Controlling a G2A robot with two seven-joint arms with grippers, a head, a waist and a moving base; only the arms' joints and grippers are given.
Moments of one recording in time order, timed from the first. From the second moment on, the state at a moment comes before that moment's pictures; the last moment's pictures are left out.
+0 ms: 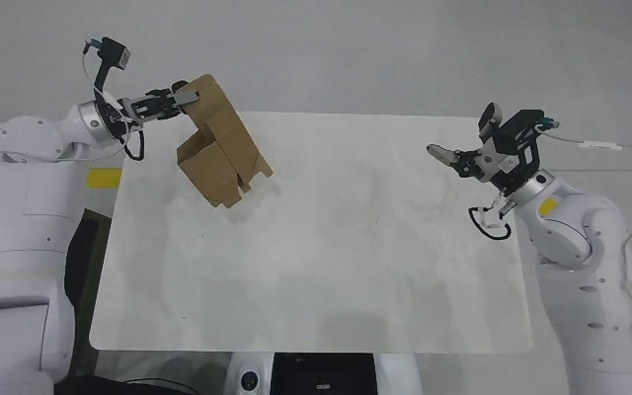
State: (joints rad) left arm 0.53 -0.96 -1.28 -0.92 -0.29 -0.61 -1.21; right arm -1.15 -1.06 1.56 -1.74 -0.96 -0.59 0.30
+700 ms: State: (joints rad) left arm 0.51 -0.98 -0.98 -1.15 -0.42 -0.54 -1.28; right arm -1.15 -1.06 1.56 -1.74 -0.96 -0.59 0.30
